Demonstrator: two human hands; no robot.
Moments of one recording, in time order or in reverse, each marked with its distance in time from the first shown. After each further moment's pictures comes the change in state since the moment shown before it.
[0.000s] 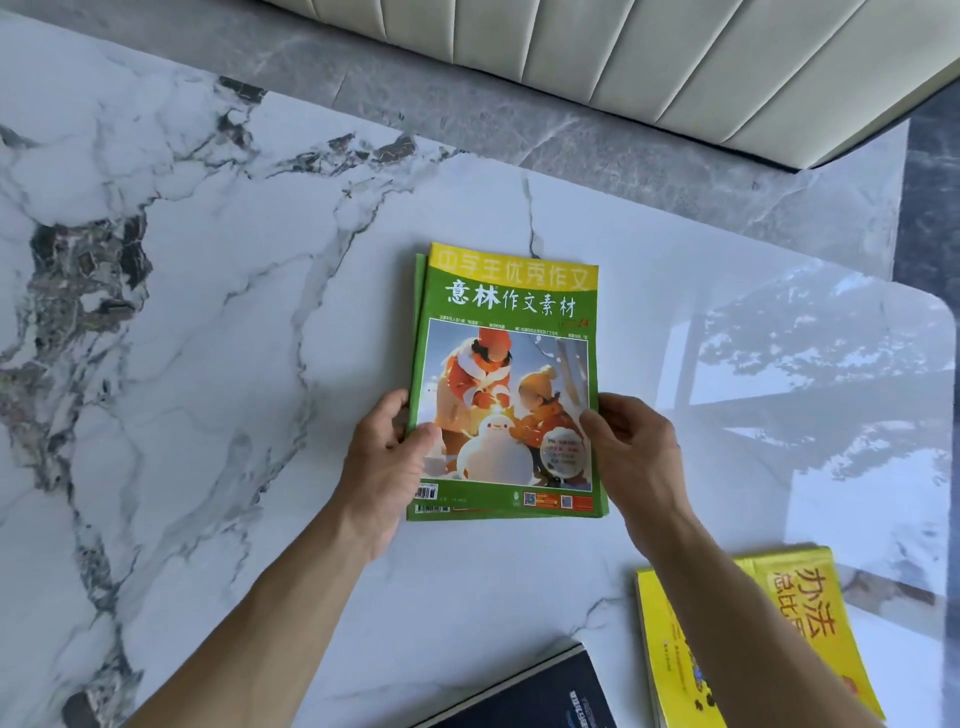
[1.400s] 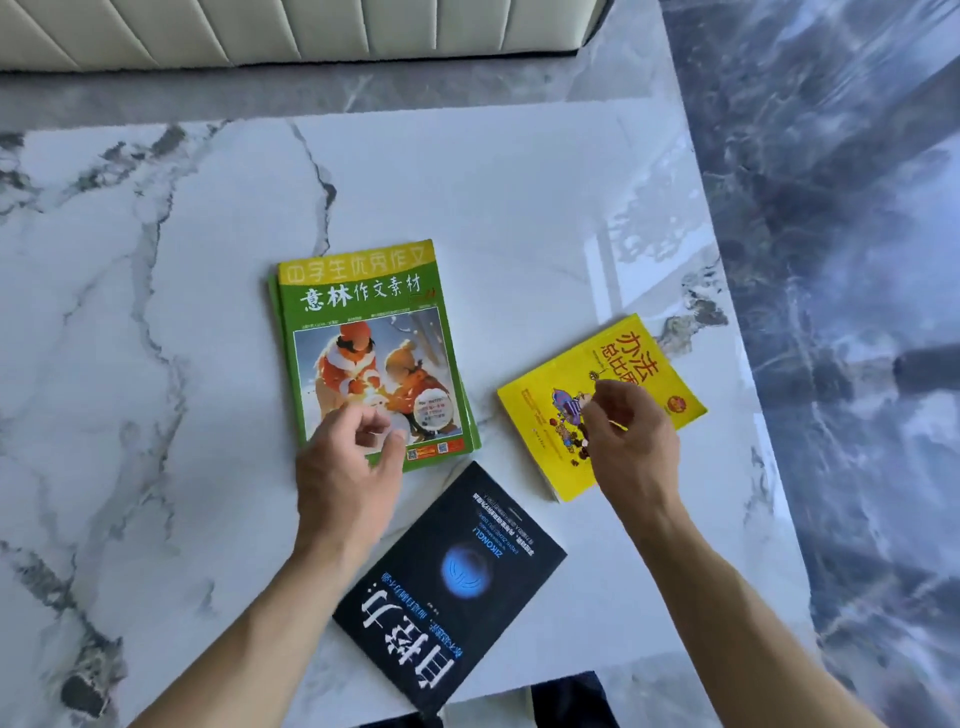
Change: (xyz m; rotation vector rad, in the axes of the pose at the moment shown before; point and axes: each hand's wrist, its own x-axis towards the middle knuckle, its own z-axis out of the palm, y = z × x) left_hand -0.133 -0.056 0.047 0.906 0.029 0.534; right_hand -0.149 0.120 -0.108 0.108 0.415 0.069
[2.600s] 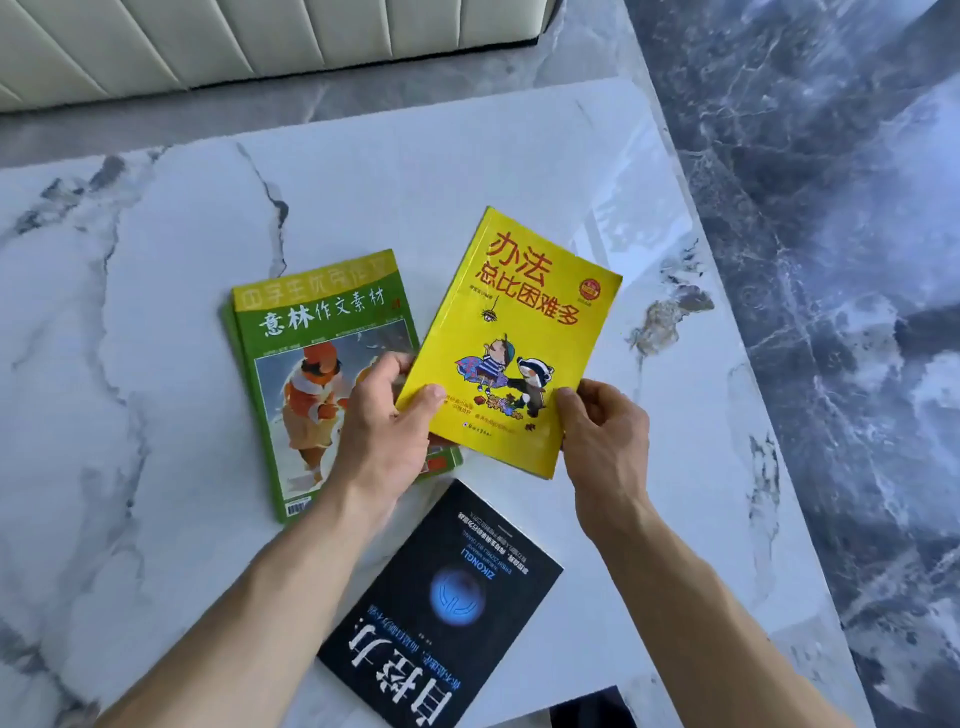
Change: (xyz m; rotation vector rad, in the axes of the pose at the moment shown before) left_hand 0.038 0.053 0.039 -0.515 -0.333 -0.113; right_hand 0.011 -0.002 0.021 0.418 -0.007 0.236
